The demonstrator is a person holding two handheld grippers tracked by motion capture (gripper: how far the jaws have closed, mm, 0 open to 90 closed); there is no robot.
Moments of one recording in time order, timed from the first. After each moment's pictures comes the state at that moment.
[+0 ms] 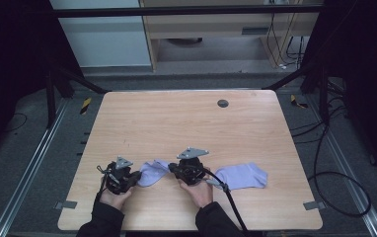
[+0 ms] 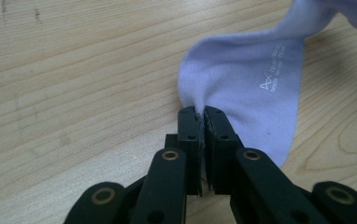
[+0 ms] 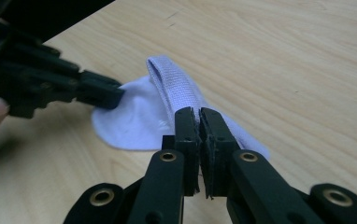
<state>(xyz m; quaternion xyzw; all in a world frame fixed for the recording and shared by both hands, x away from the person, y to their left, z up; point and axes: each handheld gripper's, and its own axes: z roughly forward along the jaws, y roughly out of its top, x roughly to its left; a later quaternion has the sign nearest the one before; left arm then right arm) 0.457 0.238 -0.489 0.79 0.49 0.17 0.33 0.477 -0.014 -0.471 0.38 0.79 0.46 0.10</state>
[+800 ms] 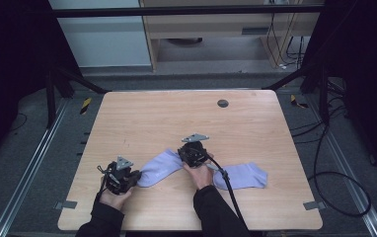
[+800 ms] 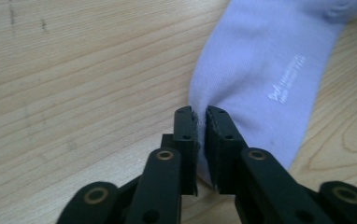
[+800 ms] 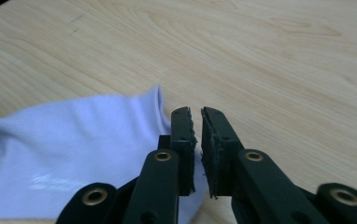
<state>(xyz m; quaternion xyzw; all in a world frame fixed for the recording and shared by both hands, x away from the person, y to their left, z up) 0.456 0.238 -0.488 0.79 0.49 0.19 0.32 0.532 -0.021 -0.484 0.44 0.78 0.41 0.17</state>
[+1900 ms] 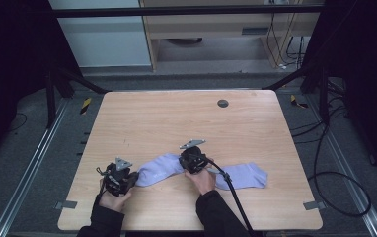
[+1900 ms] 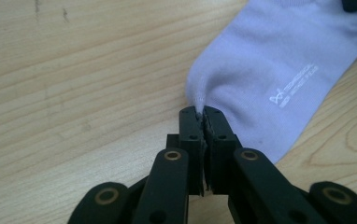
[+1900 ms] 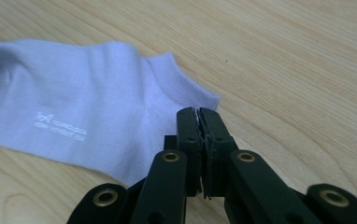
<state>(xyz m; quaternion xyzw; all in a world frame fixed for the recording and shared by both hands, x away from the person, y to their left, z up) 0.449 0.238 -0.479 0.78 0.51 0.19 0.31 0.517 -0.021 -0.490 0.42 0.82 0.37 0.13</state>
